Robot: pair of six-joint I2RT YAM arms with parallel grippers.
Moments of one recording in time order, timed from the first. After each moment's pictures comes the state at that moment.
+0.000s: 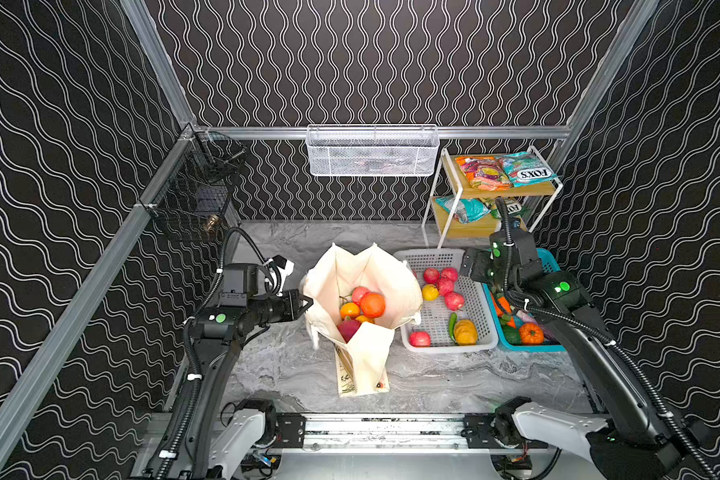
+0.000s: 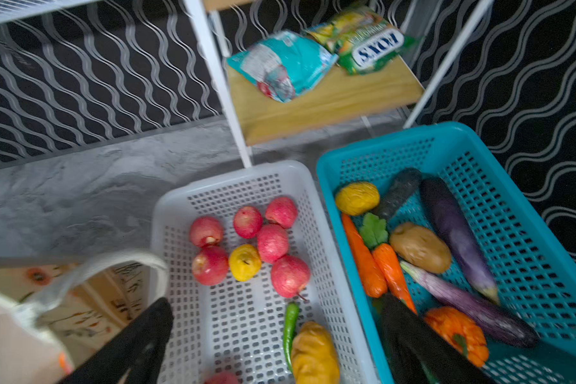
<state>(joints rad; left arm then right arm) -0.06 0.93 1.01 -0.90 0.64 -0.25 0.40 1.15 1.35 -0.91 0.40 0.46</state>
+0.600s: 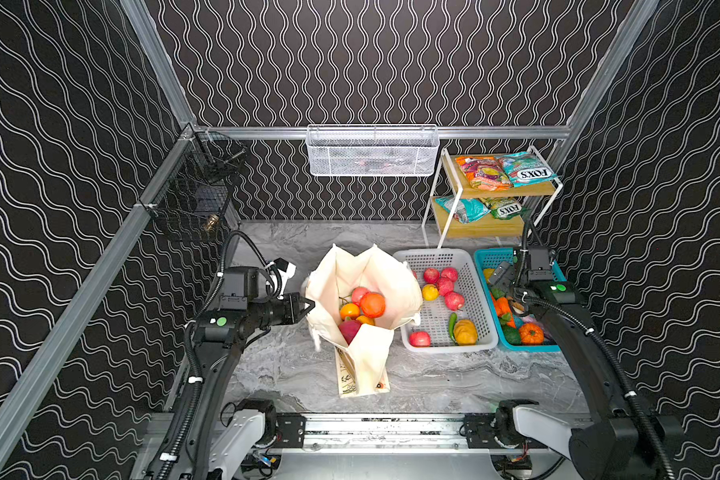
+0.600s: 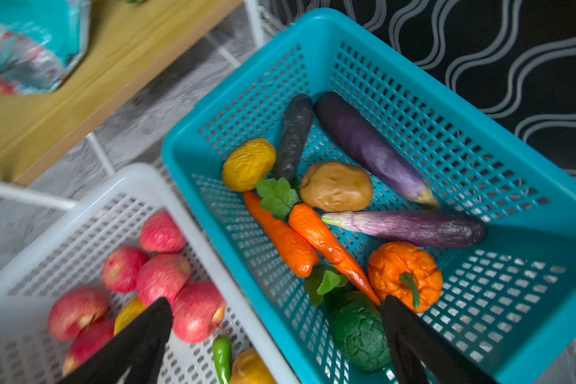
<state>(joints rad) -0.06 0.92 0.98 -0.88 0.68 -0.24 0.04 1.18 1.09 -0.80 0.36 0.67</state>
